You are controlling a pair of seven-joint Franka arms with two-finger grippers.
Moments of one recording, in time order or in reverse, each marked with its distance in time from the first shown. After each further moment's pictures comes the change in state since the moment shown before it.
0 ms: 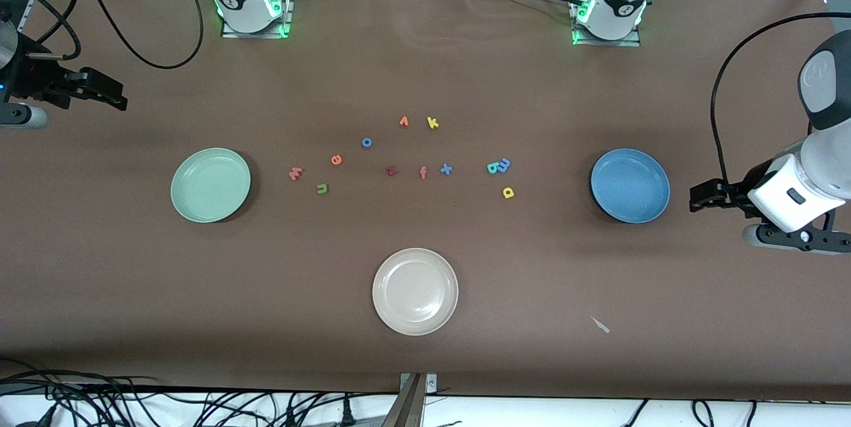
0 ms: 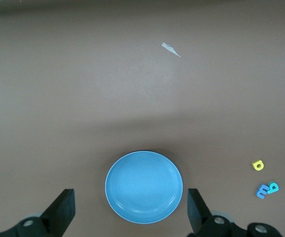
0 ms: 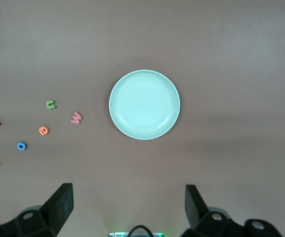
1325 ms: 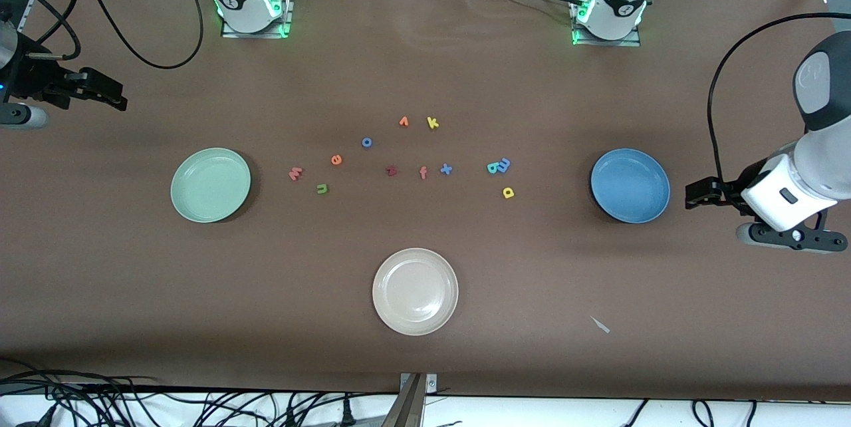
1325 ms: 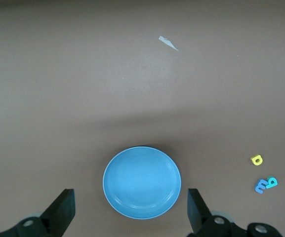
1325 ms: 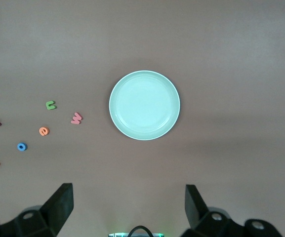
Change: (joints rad) left arm -0.012 0.002 -0.004 -0.010 0.000 -0.016 0.000; right arm 0.000 0.000 0.000 0.000 0.000 0.002 0.000
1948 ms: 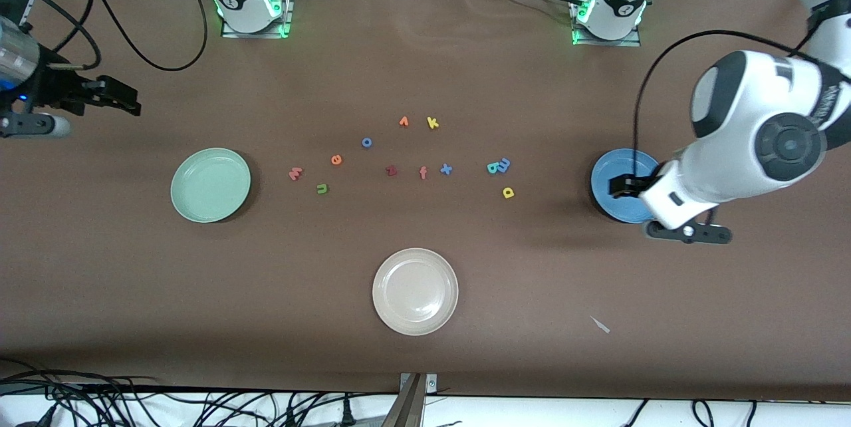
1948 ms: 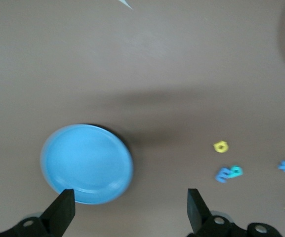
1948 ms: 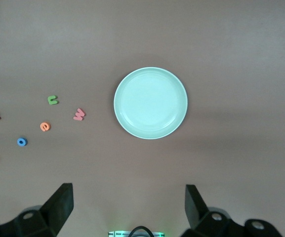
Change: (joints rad) left arm -0.166 0.039 -0.004 -0.085 -0.062 -0.001 -0.256; right arm 0.029 0.046 0.014 -0.001 0.000 0.004 -0.002
